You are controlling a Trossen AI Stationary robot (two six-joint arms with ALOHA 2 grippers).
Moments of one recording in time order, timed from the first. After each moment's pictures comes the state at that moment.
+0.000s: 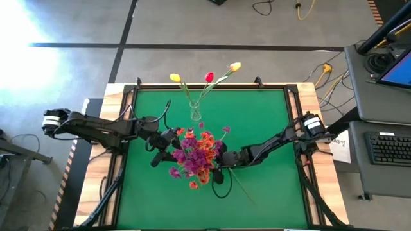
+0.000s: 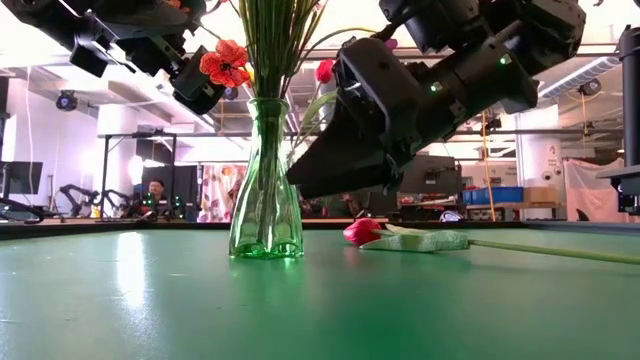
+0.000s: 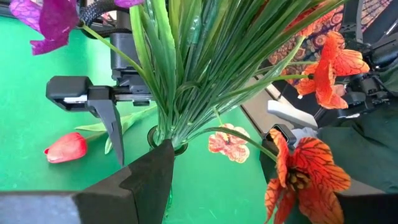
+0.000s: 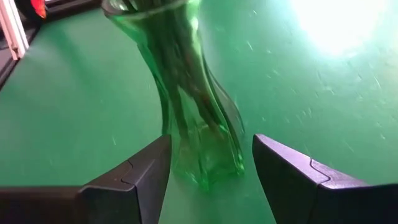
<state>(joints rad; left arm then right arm) 0.01 1.08 0.50 0.25 0.50 -0.19 0.25 1.92 0.90 0.51 0.23 0.37</state>
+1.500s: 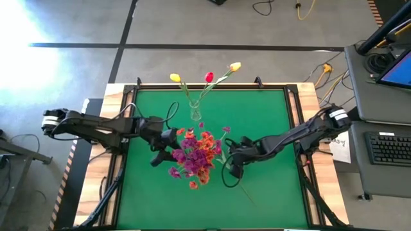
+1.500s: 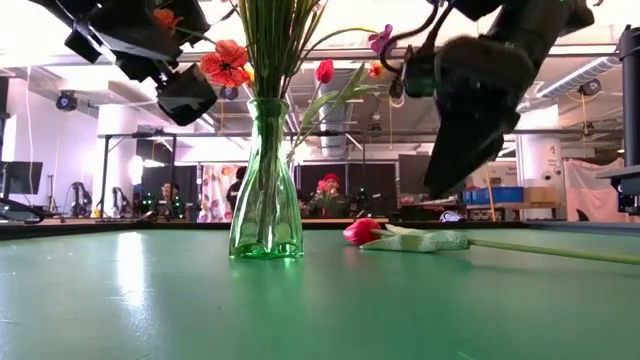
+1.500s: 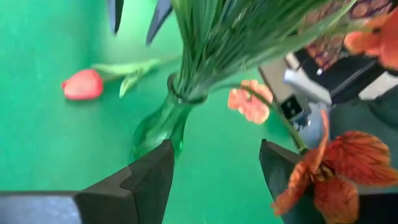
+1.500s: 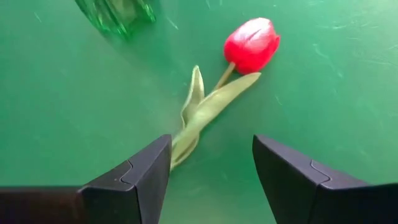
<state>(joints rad) 0.01 1.07 0.59 -0.08 0.45 -0.21 0.26 1.60 0.91 -0.34 0.20 0.61</state>
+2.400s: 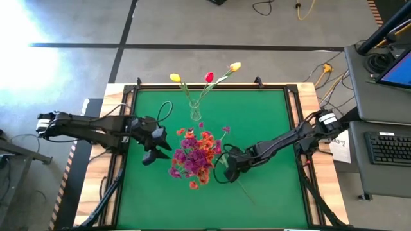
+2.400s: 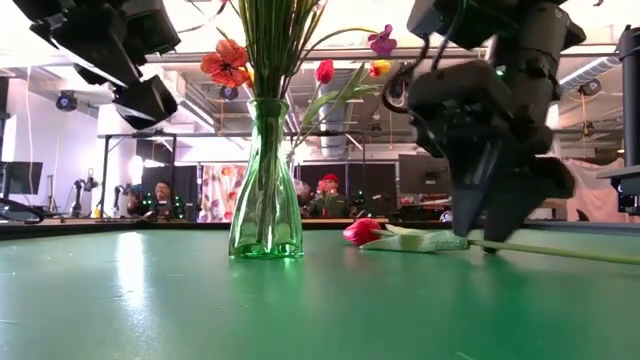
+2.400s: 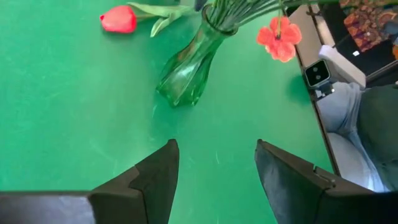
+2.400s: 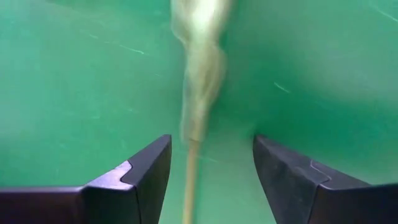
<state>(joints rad) 0.01 0.91 0.60 -0.43 0.36 -0.23 0.29 1.74 0.95 -0.38 -0.03 1.20</state>
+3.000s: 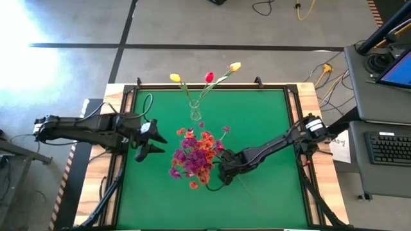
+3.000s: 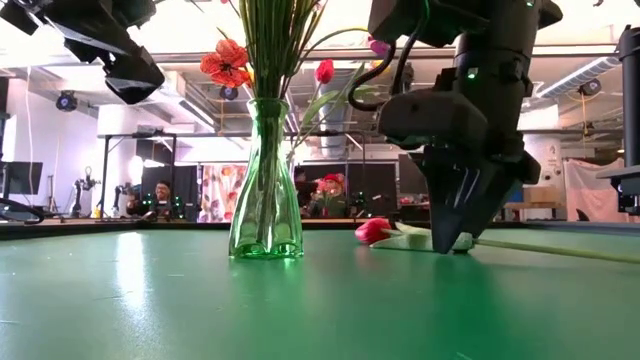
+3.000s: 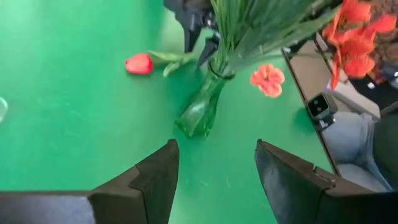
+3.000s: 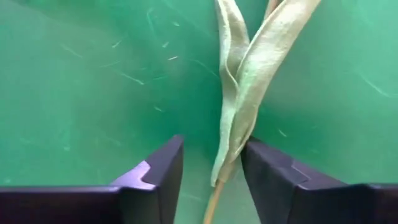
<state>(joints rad) 0.01 0.68 0.59 -0.48 0.25 -0.23 0.31 1.94 1.19 -0.61 0.12 1.08</state>
